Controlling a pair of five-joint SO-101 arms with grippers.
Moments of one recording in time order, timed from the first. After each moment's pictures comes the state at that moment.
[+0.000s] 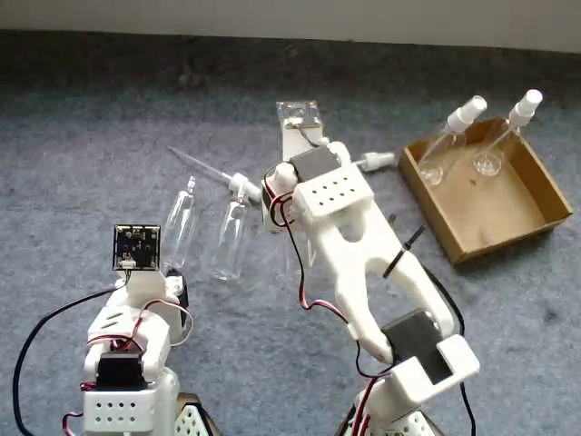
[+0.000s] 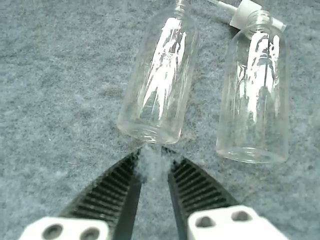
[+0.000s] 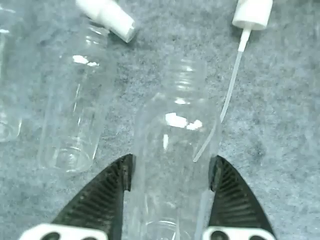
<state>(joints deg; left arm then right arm) -8.3 -103.8 94.7 61.9 4.5 -31.4 1.3 0.5 80.7 -15.7</state>
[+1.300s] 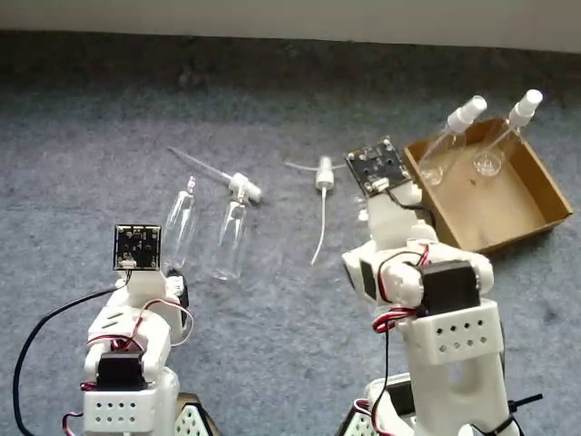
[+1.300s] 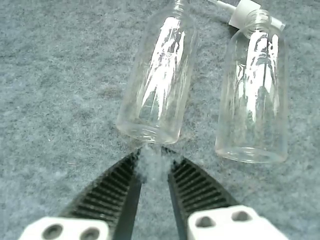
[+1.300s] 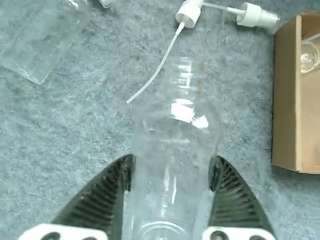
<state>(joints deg) -8.1 -103.8 94.7 61.9 4.5 -16.1 -50.3 34.6 82.7 14.3</state>
